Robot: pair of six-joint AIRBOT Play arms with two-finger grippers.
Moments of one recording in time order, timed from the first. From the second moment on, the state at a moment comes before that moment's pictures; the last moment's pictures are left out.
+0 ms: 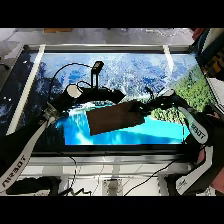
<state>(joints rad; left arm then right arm) -0.49 -1.46 1.29 0.60 -0.66 -0.97 0.05 -1.85 1.27 -0.70 1.18 1.12</state>
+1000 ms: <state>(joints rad) -0.07 -1.12 1.29 1.15 -1.13 -1.01 -0.25 -1.24 1.64 -1.27 1.36 1.74</state>
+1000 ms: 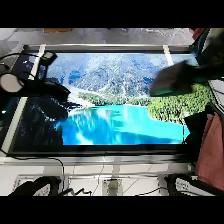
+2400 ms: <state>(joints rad) -0.03 -1.09 1.29 1.17 -1.16 -1.02 -0.90 -0.84 1.67 -1.33 1.75 1.78</state>
